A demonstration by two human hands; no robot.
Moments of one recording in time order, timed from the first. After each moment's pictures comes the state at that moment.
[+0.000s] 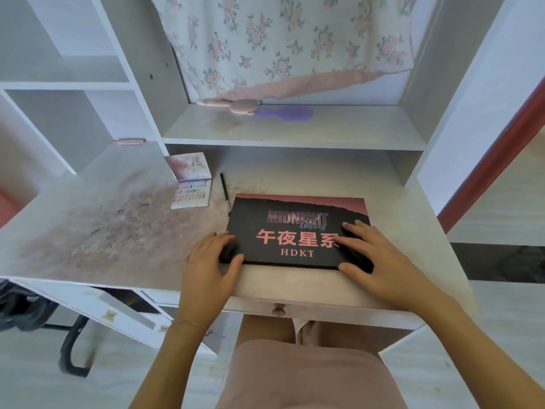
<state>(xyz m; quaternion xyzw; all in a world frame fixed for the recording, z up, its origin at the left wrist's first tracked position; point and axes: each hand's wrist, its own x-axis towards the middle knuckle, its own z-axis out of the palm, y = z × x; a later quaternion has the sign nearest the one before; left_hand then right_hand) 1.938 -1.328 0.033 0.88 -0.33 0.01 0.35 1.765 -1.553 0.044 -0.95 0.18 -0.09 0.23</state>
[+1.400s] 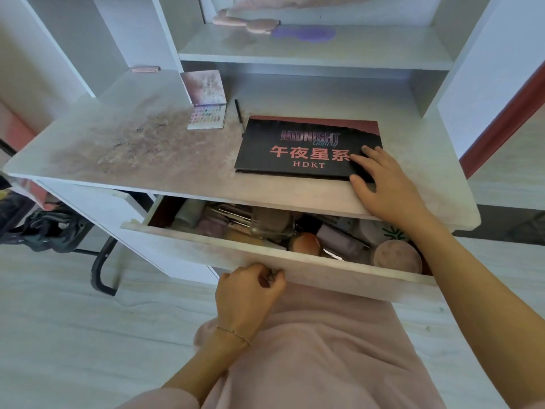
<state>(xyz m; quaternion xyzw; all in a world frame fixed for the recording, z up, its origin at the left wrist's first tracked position) 1.800 -1.278 -0.034 0.93 -0.23 -0.05 0.28 1.763 -1.535 0.027 -0.94 0.24 -0.15 0.19</state>
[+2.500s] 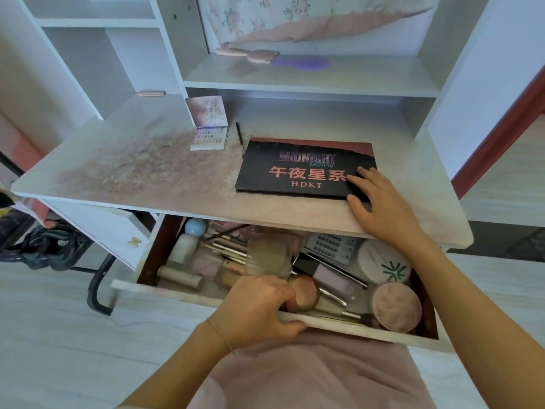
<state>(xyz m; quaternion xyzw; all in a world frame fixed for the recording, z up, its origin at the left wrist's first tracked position) 1.819 -1.279 0.012 0.78 -0.60 -0.09 0.14 1.761 -1.535 0.027 -0.95 0.24 -0.14 0.17</state>
